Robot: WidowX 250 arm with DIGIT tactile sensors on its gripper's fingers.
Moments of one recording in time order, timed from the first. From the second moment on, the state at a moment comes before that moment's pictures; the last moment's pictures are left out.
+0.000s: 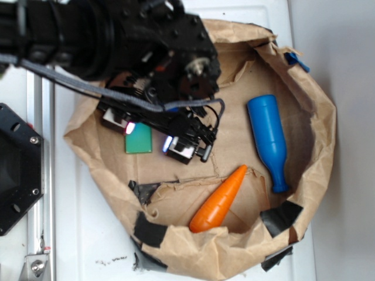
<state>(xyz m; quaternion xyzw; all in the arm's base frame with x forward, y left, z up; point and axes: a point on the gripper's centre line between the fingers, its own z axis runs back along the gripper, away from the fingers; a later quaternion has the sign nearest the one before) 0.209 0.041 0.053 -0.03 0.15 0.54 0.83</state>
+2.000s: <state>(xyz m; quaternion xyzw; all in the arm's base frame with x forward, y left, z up) 0.206 0.044 0.042 0.03 0.07 0.72 0.69</state>
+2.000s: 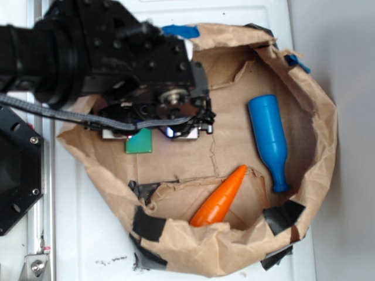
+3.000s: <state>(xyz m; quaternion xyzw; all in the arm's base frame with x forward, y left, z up) 0.221 0.043 0.010 -0.09 0.05 0.70 0.71</state>
